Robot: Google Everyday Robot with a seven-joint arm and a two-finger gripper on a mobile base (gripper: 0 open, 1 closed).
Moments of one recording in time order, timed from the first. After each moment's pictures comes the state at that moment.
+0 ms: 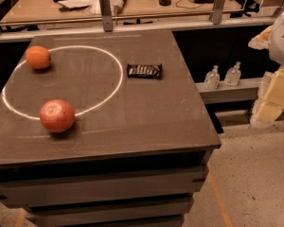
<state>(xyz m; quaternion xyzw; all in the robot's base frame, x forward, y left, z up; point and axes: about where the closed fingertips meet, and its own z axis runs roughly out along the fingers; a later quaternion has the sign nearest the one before) 0.438 -0.215 0.978 -0.61 0.78 -0.04 0.16</state>
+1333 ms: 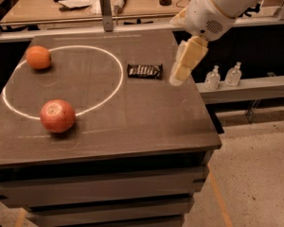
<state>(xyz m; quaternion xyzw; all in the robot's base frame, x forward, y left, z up) 0.565 -0.079 0.970 -0.67 0.69 0.08 0.28</state>
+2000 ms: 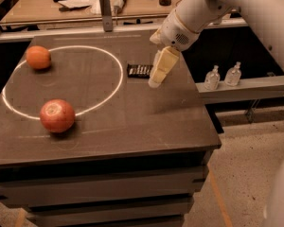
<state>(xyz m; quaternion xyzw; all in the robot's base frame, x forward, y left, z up) 0.624 -0.036 0.905 -0.66 0.69 0.15 0.25</state>
